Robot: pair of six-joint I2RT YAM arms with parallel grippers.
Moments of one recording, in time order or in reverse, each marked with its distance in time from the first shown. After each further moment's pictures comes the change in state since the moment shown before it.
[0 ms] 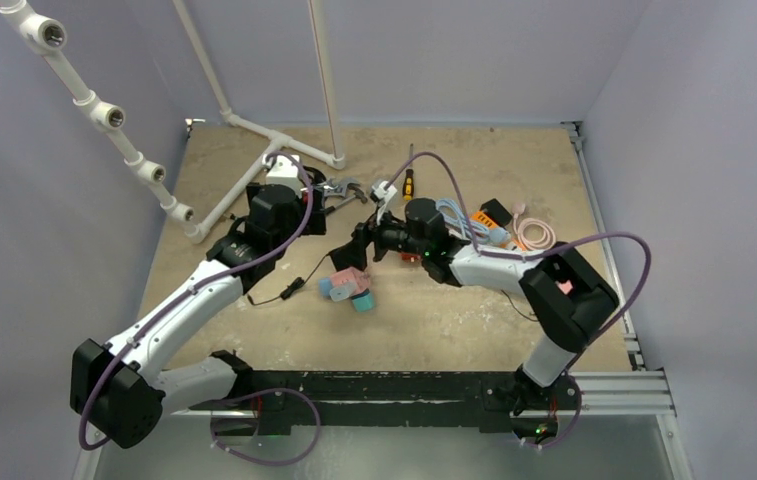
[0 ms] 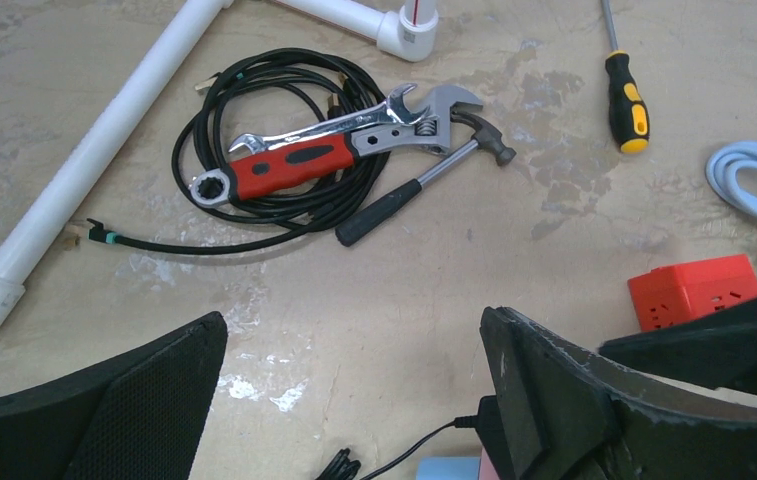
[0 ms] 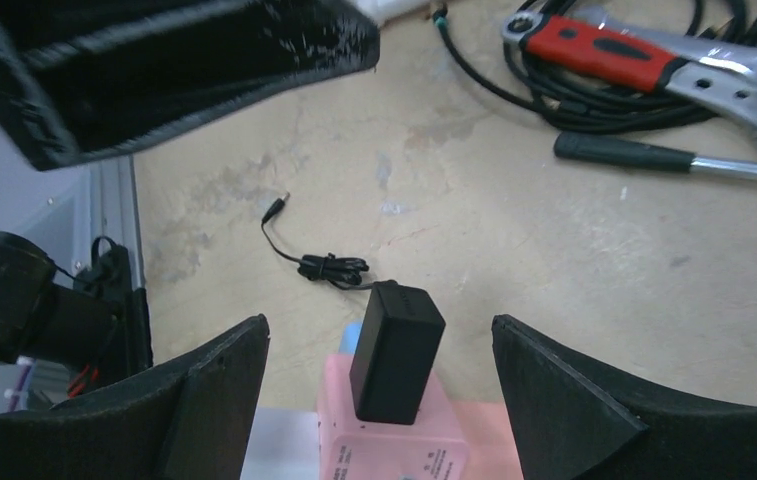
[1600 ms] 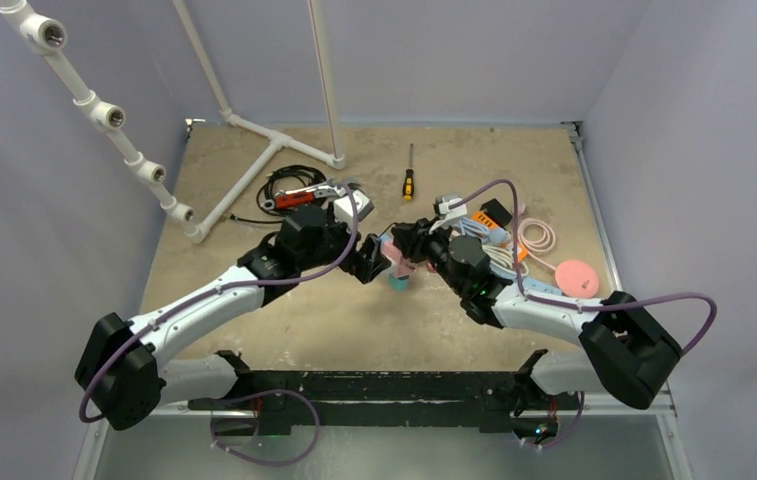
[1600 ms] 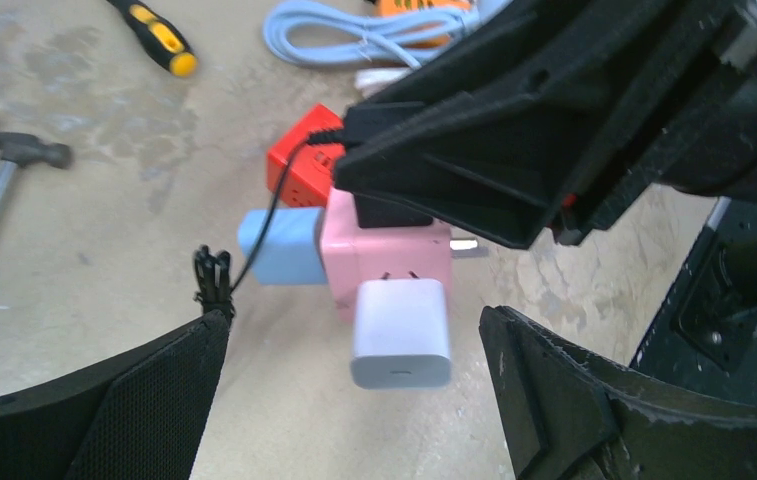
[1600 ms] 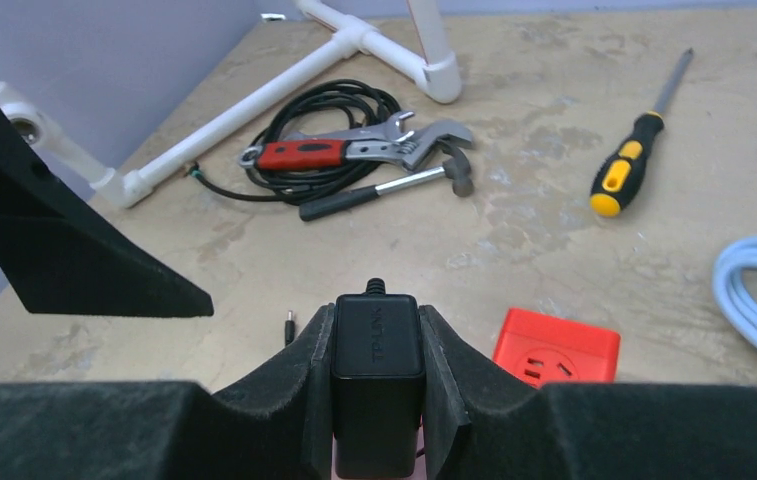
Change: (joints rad) left arm -0.173 0.063 -0.095 0.230 0.650 0.097; right arm 0.036 -0.361 -0.349 0.145 0.665 0.038
